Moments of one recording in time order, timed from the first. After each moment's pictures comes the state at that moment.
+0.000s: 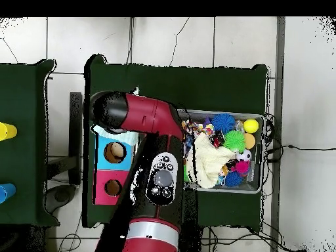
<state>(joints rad) 0.10 -0.47 -0.22 1.28 0.28 0.77 1.84</state>
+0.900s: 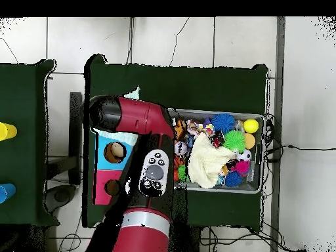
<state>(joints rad) 0.13 -0.42 -0.22 1.27 0.29 0.63 1.84</state>
